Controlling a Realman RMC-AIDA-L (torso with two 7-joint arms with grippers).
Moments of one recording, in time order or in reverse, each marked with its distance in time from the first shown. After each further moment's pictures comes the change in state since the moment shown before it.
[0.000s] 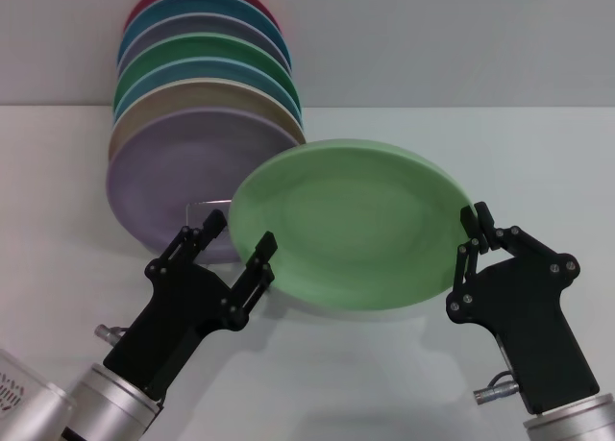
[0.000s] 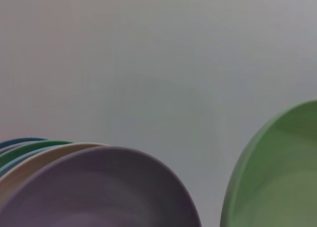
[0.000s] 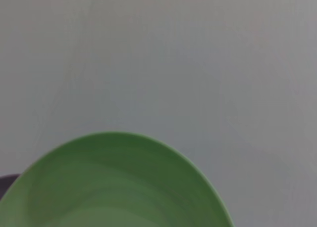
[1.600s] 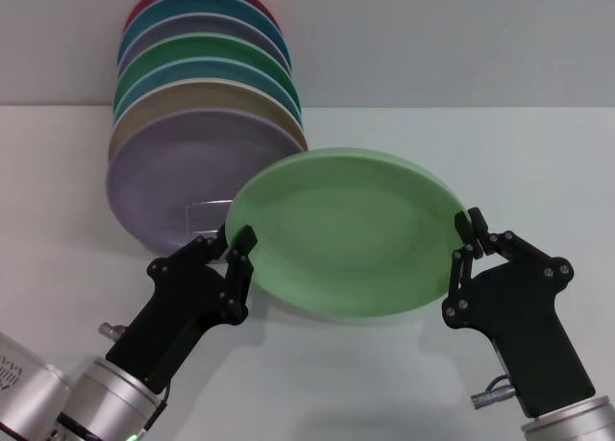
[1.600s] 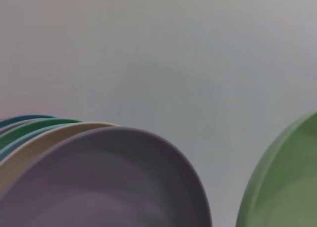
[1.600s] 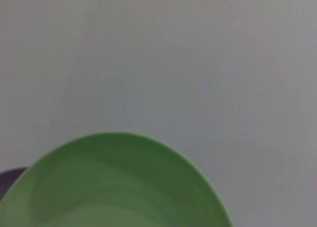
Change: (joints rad) left arm -0.008 0.002 -0.026 -0.001 0.008 -0.045 -0.080; right arm 0.001 -0.003 -0.007 -0.003 0.000 0.014 -0.002
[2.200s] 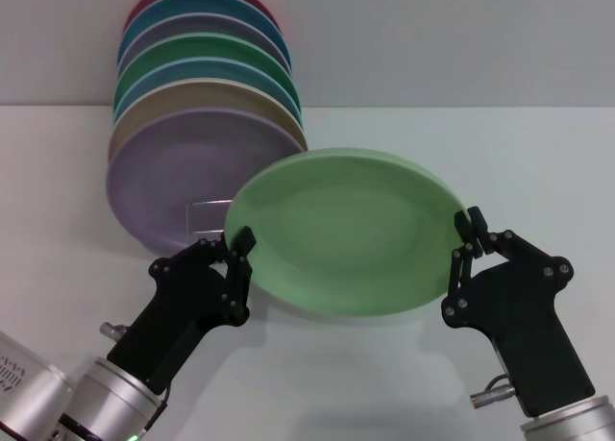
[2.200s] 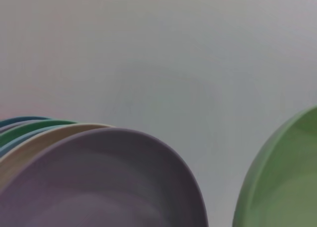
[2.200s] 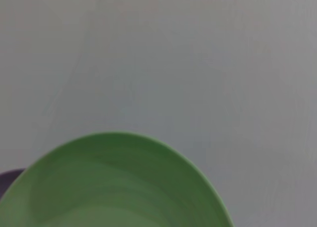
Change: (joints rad) left arm -0.003 0.000 0.007 0.003 0.001 0.003 0.008; right arm 0.001 0.000 -0.001 0.002 0.000 -0.002 -0.004
